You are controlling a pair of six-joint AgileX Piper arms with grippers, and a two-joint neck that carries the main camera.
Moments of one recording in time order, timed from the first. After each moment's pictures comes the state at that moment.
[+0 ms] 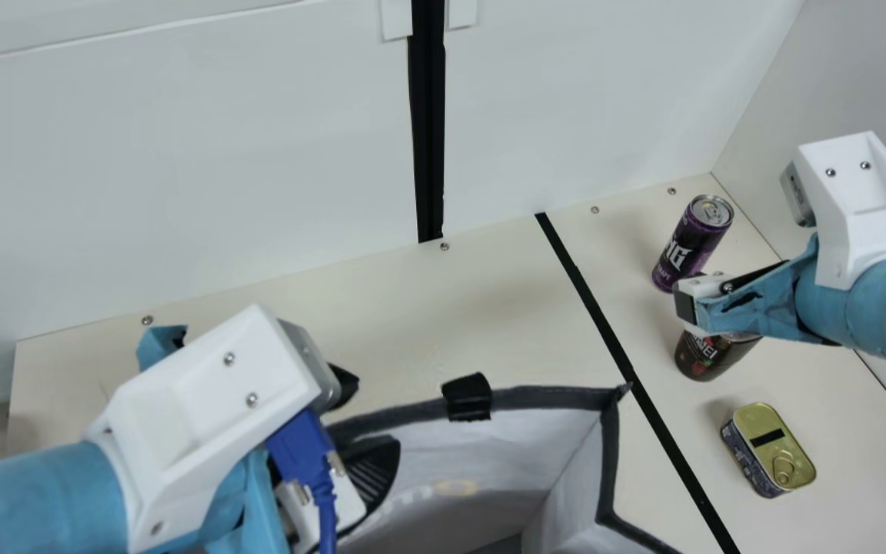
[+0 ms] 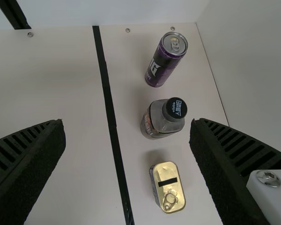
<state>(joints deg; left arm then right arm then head) -45.3 85.7 -104.8 -19.7 70.0 31.6 -14.6 64.9 -85.1 -6.4 69.9 -6.3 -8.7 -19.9</state>
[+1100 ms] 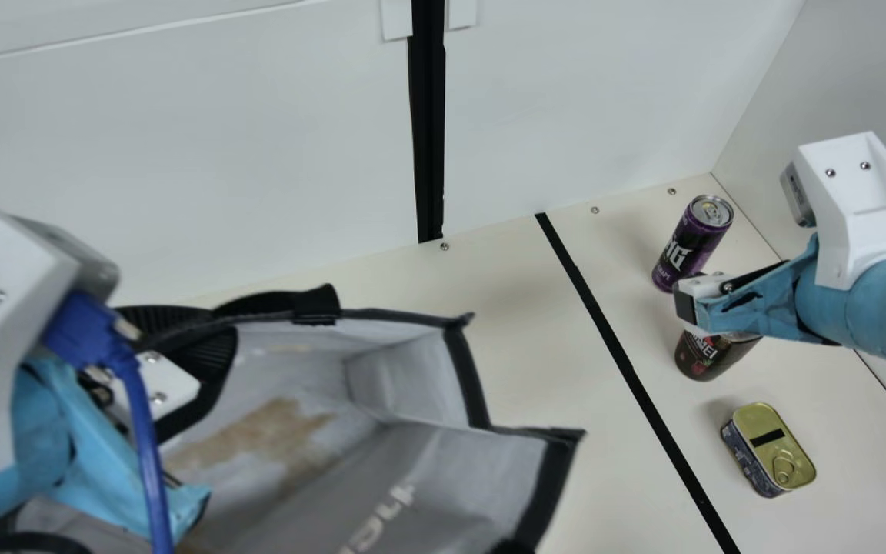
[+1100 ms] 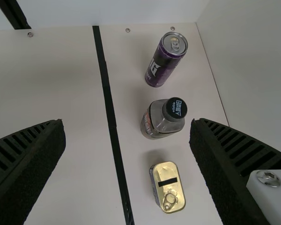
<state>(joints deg) -38.5 82.5 -111.6 -5.6 69.8 13.4 -14.6 64.9 -85.1 -6.4 69.9 -6.3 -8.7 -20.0</state>
